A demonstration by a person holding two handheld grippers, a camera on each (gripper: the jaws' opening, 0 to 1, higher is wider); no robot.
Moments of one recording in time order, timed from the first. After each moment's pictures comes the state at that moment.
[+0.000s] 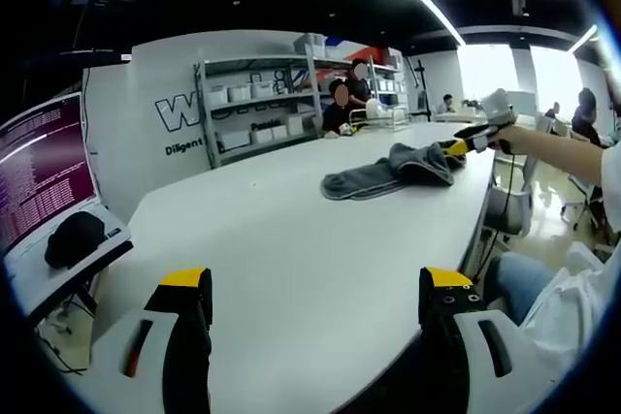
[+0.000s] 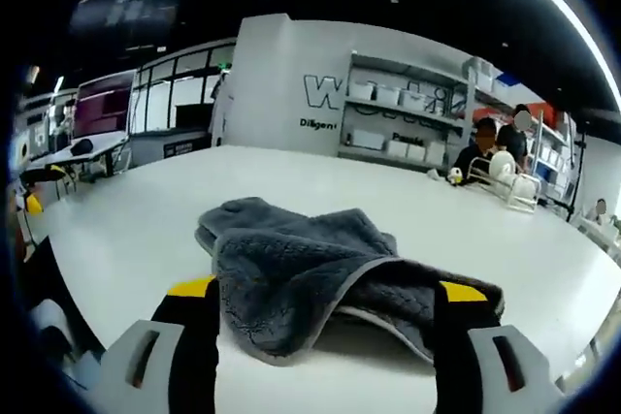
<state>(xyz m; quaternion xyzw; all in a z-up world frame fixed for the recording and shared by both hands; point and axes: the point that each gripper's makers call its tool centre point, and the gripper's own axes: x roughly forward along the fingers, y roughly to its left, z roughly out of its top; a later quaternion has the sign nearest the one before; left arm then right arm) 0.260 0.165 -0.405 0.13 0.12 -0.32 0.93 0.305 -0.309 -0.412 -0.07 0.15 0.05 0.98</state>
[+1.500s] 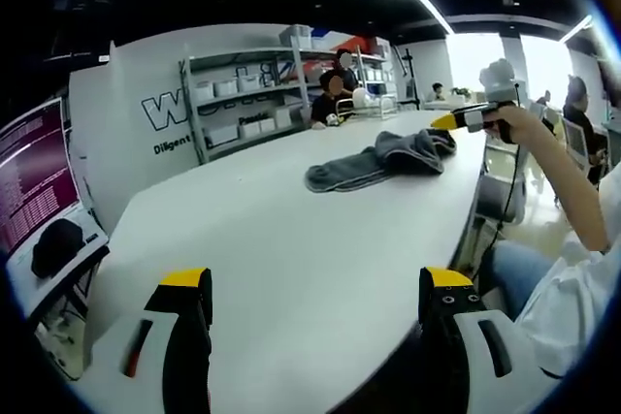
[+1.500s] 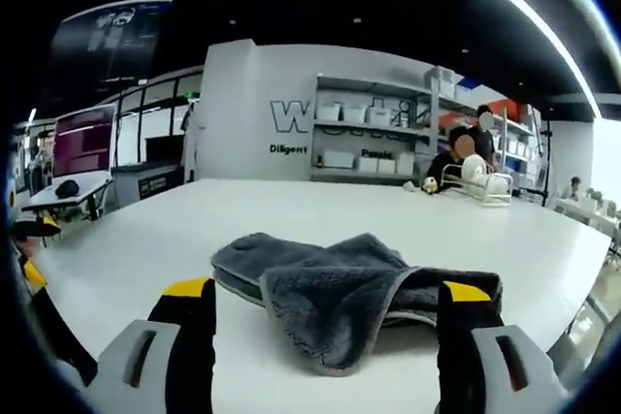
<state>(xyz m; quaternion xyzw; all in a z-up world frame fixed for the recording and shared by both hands) 0.257 0.141 -0.417 0.15 0.14 -0.34 0.92 0.288 -0.260 -0.383 -0.02 0.11 -0.03 0.99</state>
